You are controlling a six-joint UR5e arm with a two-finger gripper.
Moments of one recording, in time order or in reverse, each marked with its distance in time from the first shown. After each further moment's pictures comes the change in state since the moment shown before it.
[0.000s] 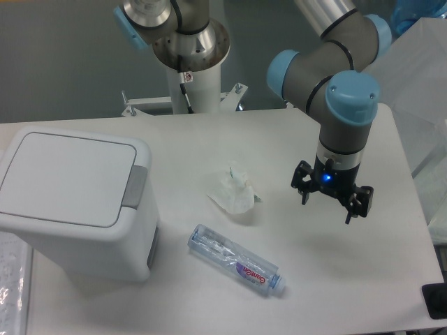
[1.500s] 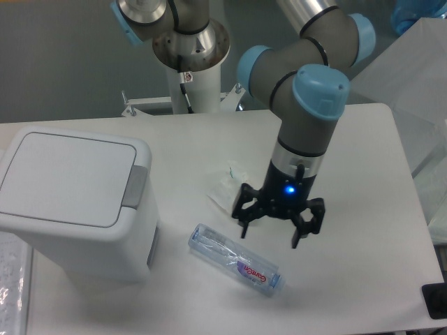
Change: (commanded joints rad) arm -0.173 0.035 0.078 0.003 -0.373 -0.646
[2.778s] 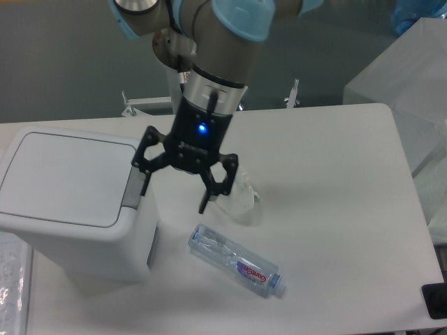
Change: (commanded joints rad) arm -0.083 0.258 -0.164 -0.005 -0.098 -0.152
